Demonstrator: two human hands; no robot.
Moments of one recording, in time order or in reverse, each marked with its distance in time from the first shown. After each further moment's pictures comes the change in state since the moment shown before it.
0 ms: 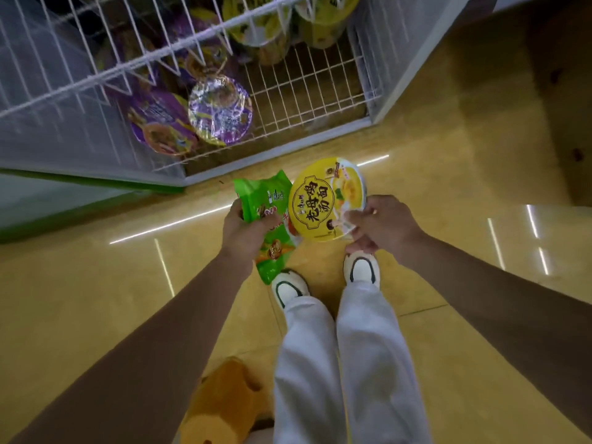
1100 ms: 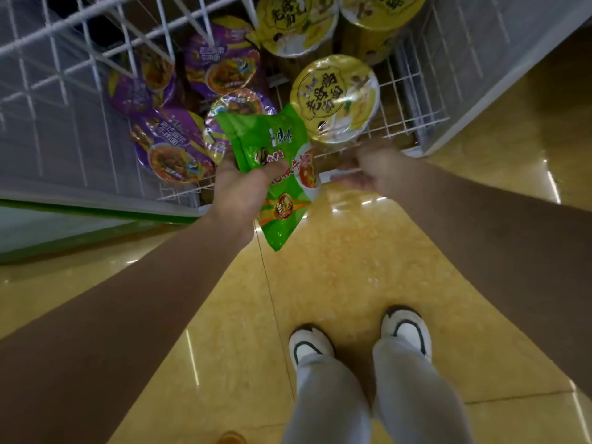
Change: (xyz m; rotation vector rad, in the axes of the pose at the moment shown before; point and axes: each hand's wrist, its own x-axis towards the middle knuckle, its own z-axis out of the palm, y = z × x) left_hand 0.108 0.057 0.003 -0.180 0.052 0.228; right_hand 0.198 -0.080 0.050 0.321 -0.042 -0.006
